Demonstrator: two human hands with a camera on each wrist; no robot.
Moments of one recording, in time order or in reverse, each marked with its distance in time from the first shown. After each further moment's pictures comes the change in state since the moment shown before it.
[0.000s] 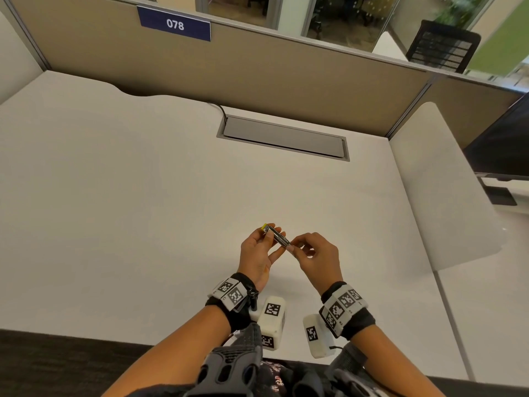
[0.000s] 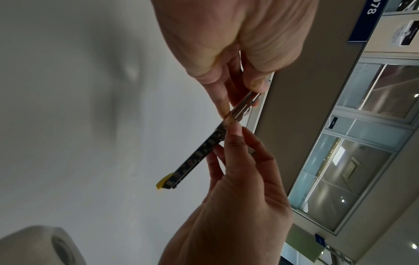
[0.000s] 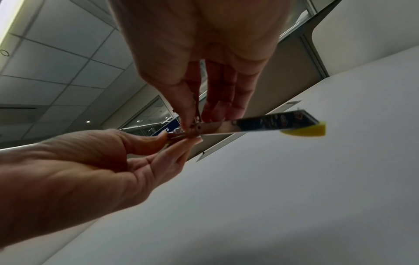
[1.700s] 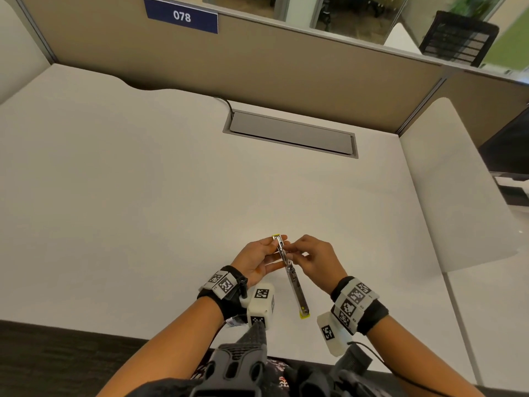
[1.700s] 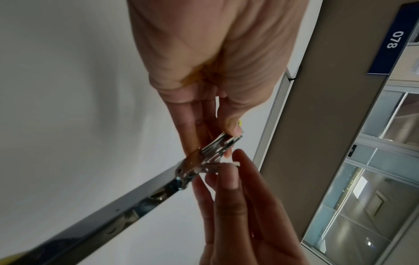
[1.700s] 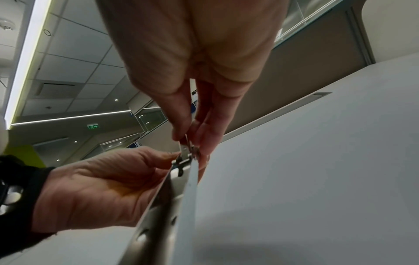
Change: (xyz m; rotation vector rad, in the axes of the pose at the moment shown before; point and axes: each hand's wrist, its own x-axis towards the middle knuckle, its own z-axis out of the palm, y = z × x) left_hand 0.017 0.008 -0.029 0.224 -0.124 -0.339; right_hand 0.009 0.006 0.001 -0.070 -0.356 -0.132
